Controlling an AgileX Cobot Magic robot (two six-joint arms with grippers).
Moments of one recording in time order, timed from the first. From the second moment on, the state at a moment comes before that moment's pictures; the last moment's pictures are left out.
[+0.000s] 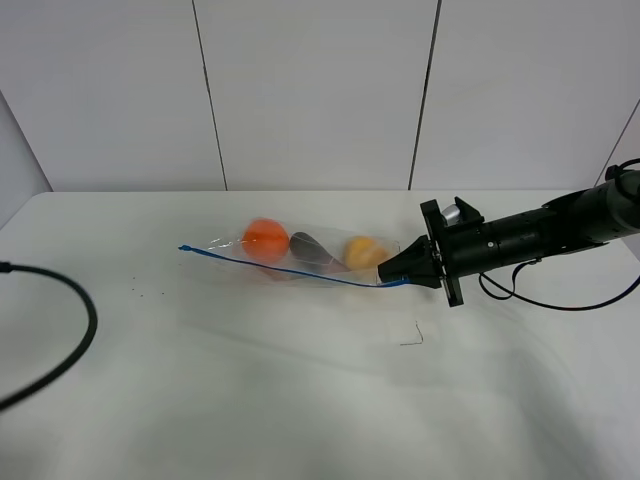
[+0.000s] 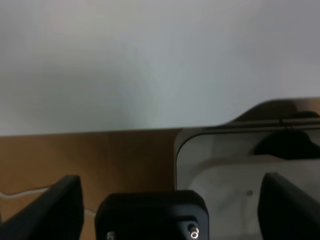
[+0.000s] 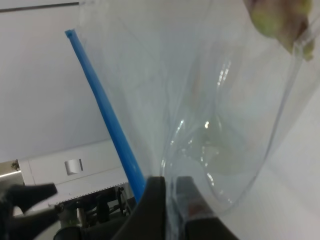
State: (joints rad) left arm -0.04 0.72 -0.58 0.01 1.14 0.01; right arm 0.00 2.11 -1.11 1.38 1.18 -0.85
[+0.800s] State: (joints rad) left arm -0.04 0.34 -0.50 0.01 1.05 0.01; right arm 0.00 2.11 -1.11 1.35 1.18 -0.85
